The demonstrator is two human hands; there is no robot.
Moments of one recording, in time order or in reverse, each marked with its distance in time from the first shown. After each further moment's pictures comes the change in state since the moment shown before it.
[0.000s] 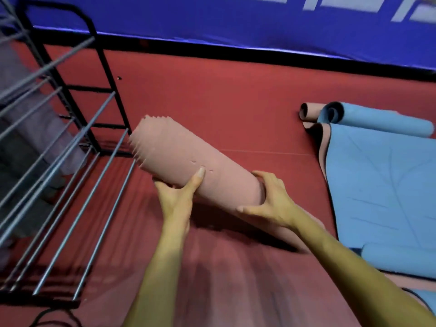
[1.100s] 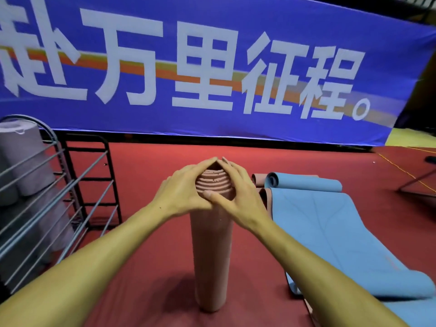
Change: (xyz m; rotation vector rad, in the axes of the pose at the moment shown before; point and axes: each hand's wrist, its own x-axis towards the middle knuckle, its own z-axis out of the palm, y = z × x) left_hand -0.111 0.283 0.085 1.096 -0.788 0.808; right_hand -0.133 -0.203 -0.188 0.088 0.550 -0.366
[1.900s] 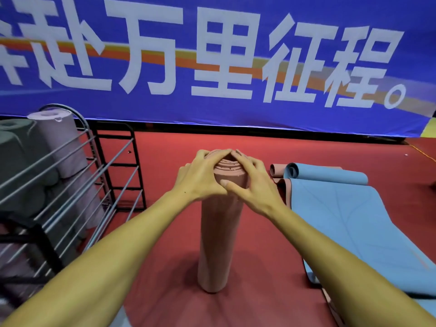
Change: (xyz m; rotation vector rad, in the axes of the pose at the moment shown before) left_hand -0.015 0.002 -0.006 0.145 0.035 -0.121; right_hand 0.001 0.003 0.018 -0.060 -0.106 0.093
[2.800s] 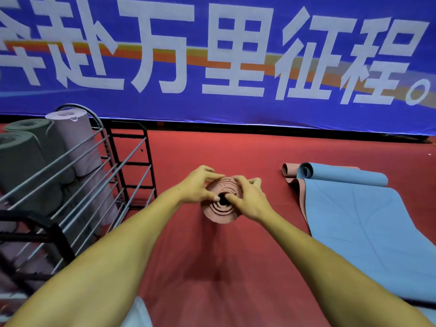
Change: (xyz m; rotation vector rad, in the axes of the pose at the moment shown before) left_hand 0.023 -0.098 0.029 -0.178 -0.345 0.008; right_hand 0.019 0.020 0.074 -0.060 -0.272 0.281
